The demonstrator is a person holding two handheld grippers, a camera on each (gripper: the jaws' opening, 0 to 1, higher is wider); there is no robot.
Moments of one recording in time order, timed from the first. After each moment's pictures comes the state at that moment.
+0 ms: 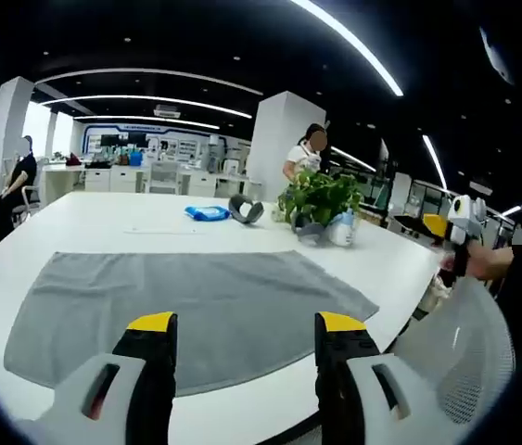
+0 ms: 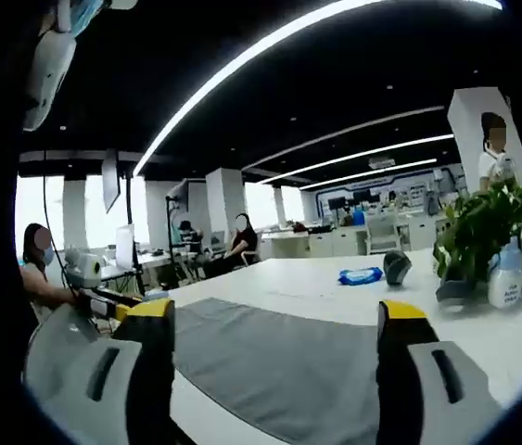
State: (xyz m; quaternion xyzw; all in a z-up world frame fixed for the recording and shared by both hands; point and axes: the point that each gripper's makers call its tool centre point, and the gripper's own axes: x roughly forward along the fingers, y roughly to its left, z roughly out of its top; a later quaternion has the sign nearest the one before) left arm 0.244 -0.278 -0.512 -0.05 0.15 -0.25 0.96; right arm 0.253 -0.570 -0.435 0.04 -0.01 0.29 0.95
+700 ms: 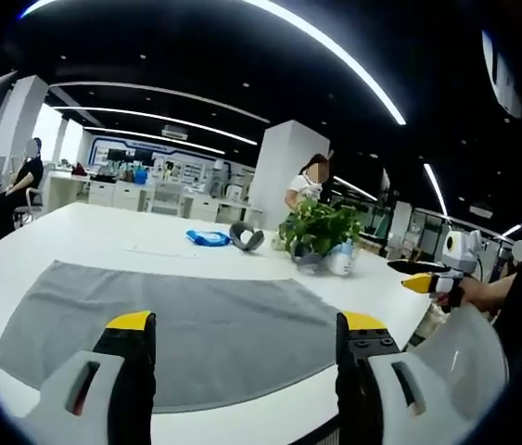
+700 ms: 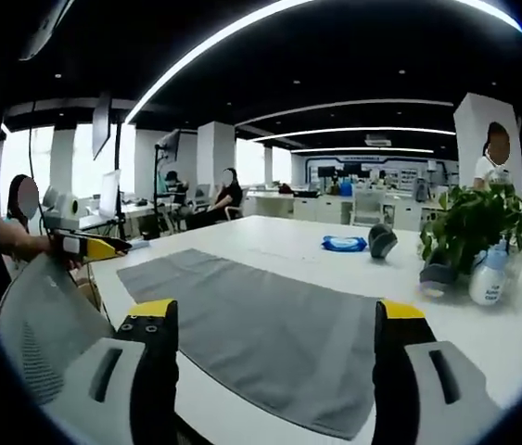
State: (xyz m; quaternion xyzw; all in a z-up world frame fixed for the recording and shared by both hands) left arm 0.249 -0.276 -0.497 -0.09 0.11 -0.24 0.96; right arm 0.251 -0.567 -0.477 -0.02 0.08 0.27 0.96
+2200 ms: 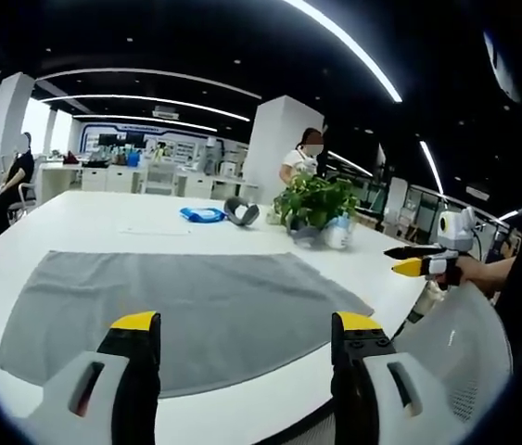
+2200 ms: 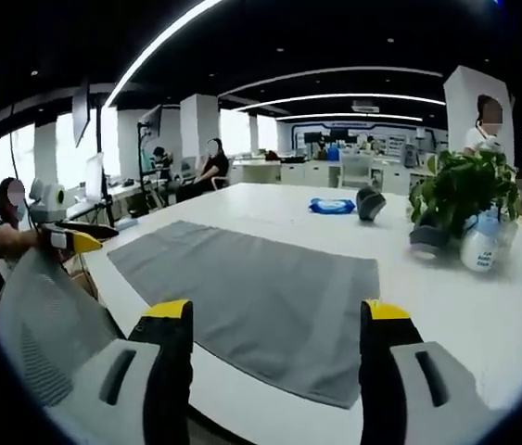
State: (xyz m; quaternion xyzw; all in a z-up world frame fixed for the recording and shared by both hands) left arm 0.242 -0.287 -0.516 -0.05 0.16 -0.26 0.95; right arm 0.253 -0.589 -0.513 -0.01 0.18 0.23 0.96
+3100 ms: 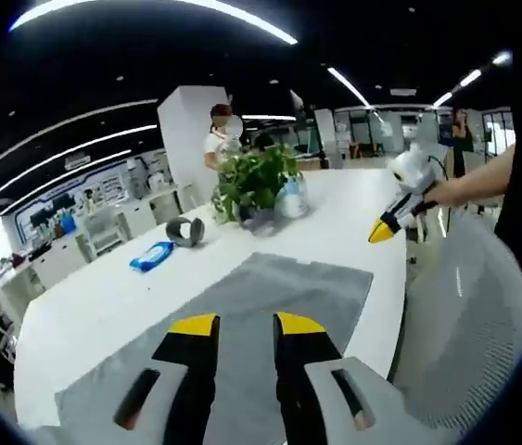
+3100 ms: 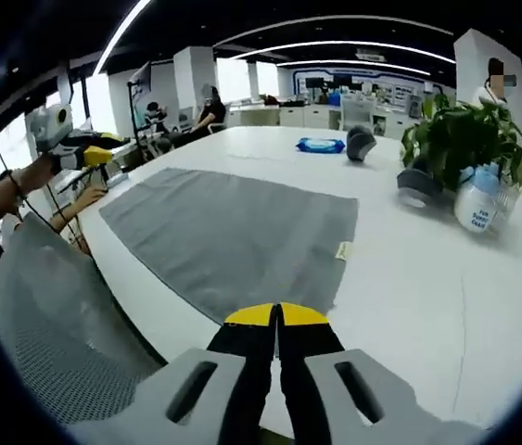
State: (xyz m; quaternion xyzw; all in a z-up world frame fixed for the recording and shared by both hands) left arm 0.309 -0.383 -0.479 0.22 0.14 -0.41 0.87; right arm 0.257 -0.658 -0.576 -0.04 0.34 0.24 0.91
